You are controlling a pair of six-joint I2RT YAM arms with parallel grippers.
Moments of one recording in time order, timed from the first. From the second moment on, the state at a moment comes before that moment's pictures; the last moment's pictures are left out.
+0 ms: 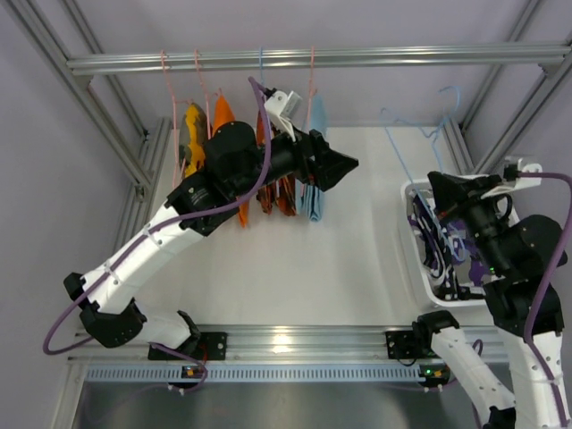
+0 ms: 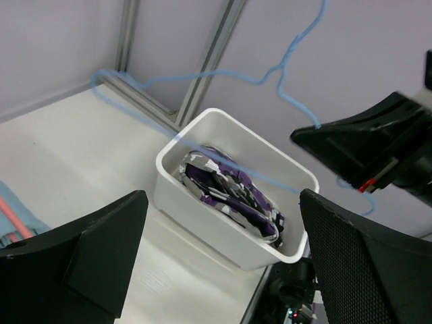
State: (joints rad) left arm -0.90 1.39 1.70 -0.28 0.14 -0.43; right arm 0.20 0.57 1.11 -0.42 -0.14 0.29
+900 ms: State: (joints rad) left arm -0.71 1.48 1.84 -0.50 0.15 -0.34; right arm -0.21 1.14 1.37 -0.10 -0.52 0.19
